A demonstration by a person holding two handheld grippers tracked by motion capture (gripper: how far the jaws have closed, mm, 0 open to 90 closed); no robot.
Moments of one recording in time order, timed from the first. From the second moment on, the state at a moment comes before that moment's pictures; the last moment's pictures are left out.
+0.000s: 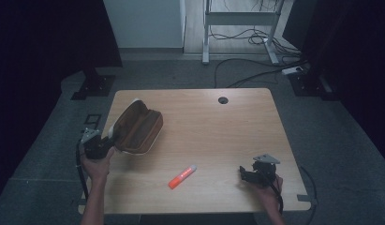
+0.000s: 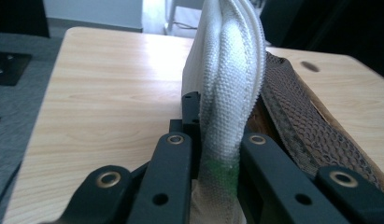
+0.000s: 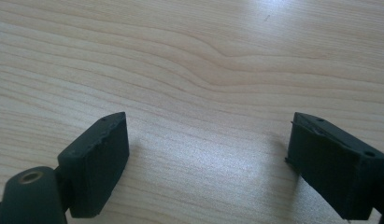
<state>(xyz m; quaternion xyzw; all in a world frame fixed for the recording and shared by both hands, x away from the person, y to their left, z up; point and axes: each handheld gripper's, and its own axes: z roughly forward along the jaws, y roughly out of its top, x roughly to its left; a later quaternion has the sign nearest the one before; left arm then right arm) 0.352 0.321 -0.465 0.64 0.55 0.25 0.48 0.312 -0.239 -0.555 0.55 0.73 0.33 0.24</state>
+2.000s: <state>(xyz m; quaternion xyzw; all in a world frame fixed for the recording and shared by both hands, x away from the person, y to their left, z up) 0.343 0.251 -0.486 0.73 0.45 0.19 0.48 0.312 -0.239 -0.555 0.55 0.73 0.33 0.24</state>
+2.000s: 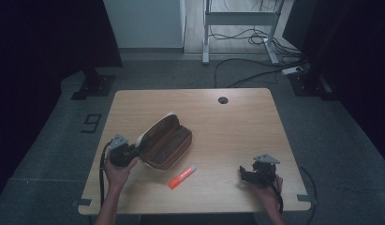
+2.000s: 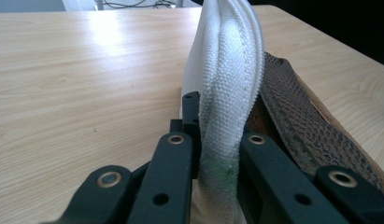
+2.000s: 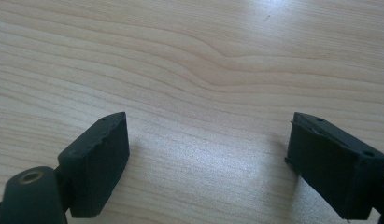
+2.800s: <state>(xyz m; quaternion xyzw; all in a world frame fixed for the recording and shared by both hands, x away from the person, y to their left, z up) 0.341 0.248 -0.503 0.76 0.44 0.19 0.45 0.312 -0.239 -0.555 0.55 0.73 0.33 0.24</state>
